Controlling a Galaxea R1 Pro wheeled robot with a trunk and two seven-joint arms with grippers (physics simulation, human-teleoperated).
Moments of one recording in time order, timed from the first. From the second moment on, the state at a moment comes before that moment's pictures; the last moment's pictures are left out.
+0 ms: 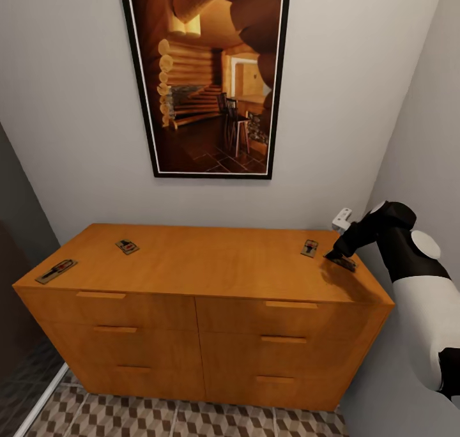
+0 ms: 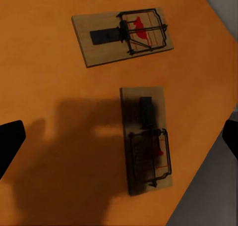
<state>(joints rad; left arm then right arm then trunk) -0.03 0.07 0.11 0.04 -0.13 -0.79 -0.03 -1.08 -0.24 -0.05 -1.03 1.14 0.61 1.34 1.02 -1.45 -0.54</state>
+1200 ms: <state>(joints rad) -0.03 0.07 0.11 0.04 -0.13 -0.79 -0.03 -1.08 -0.24 -0.15 -1.00 1.13 0.54 1.34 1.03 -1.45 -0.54</state>
